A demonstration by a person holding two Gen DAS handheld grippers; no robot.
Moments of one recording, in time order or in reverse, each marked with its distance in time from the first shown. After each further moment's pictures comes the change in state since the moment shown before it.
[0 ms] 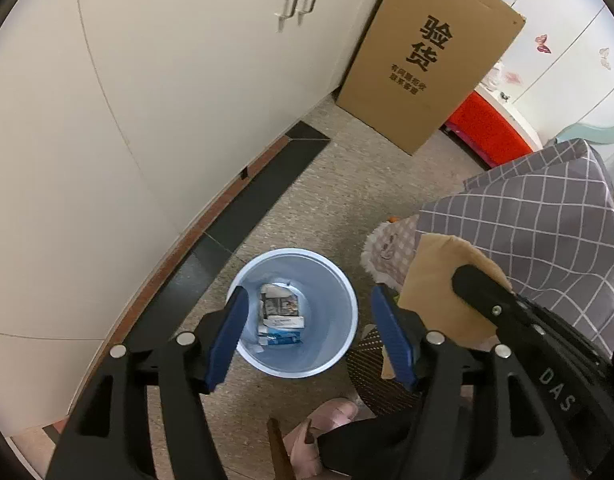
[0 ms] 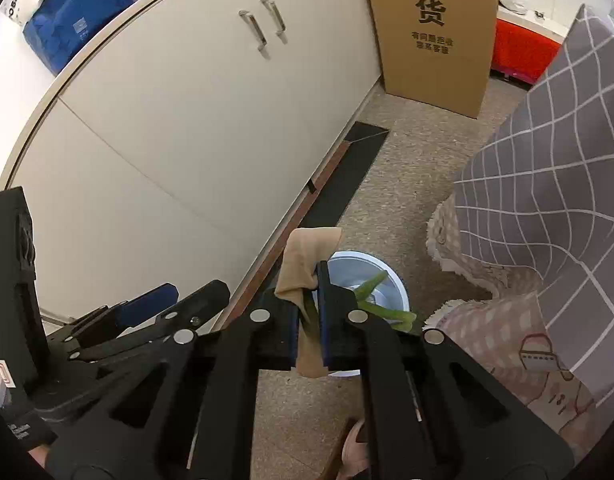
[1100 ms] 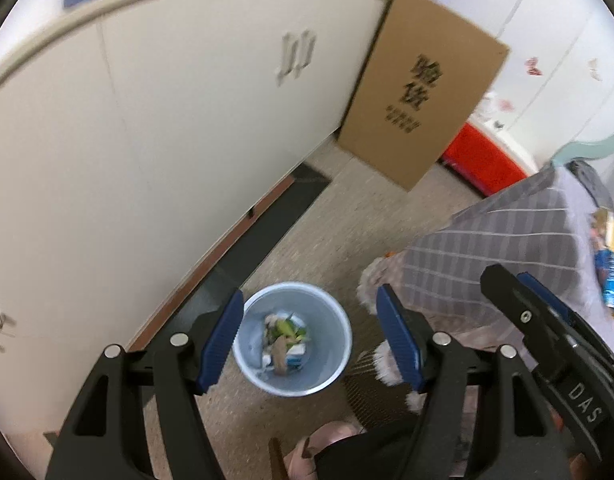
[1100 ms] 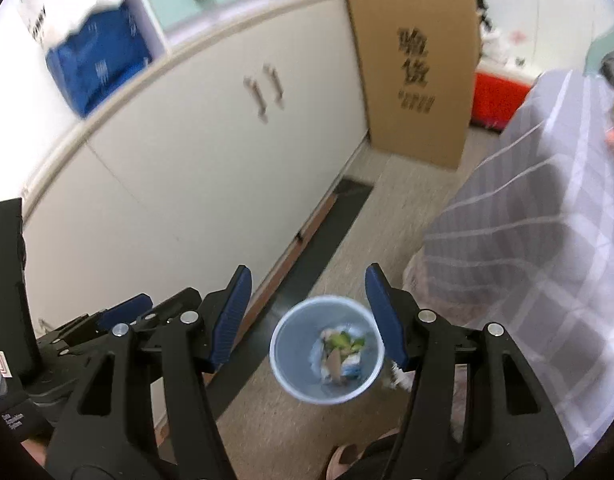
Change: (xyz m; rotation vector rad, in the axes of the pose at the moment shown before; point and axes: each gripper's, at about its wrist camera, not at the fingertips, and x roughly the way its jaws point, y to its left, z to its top) left arm -0.077 -0.033 0.010 0.021 -0.151 0.012; right arm -0.101 -0.007 0.012 -0.014 -0.244 -0.066
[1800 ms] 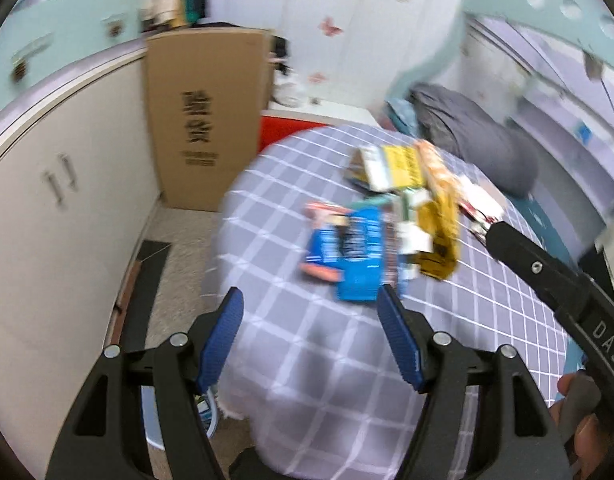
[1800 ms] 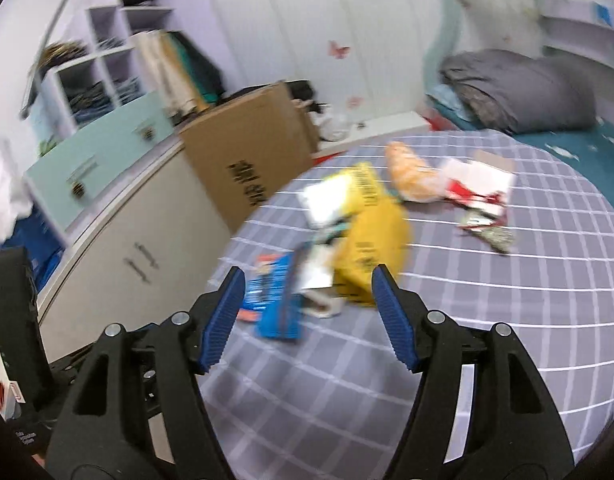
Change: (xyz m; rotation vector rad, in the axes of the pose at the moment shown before) left arm -0.051 -0.298 -0.028 0.507 -0.067 -0.349; right arm -0.195 -0.234 -0.007 0.382 -0.361 -0.287
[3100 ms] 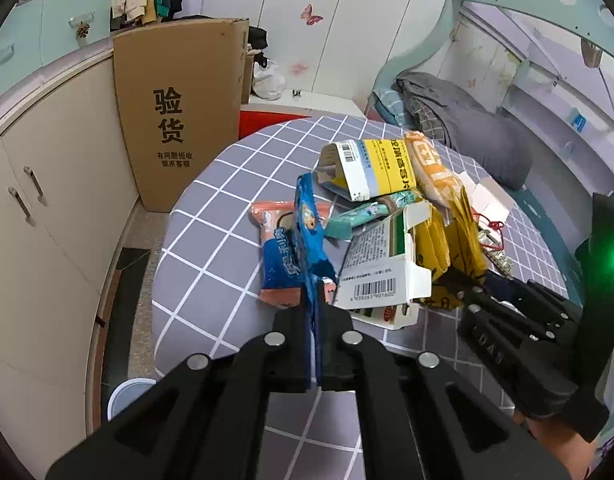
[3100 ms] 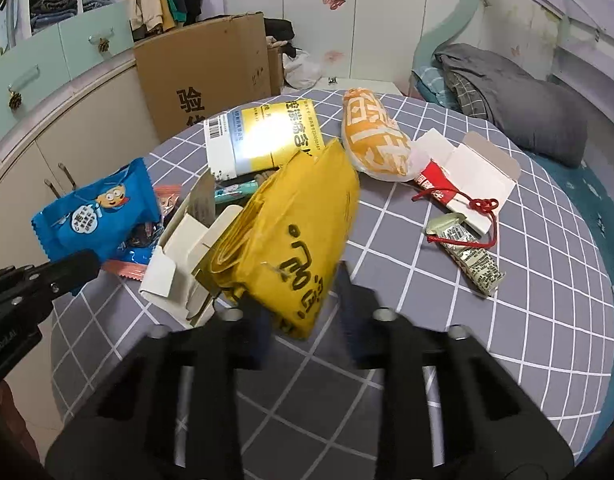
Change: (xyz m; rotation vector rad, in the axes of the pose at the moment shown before) left arm 0.049 -0.014 0.024 0.015 0.011 -0.037; right arm 0.077 -0.026 -0.003 -0.246 0.170 -0.196
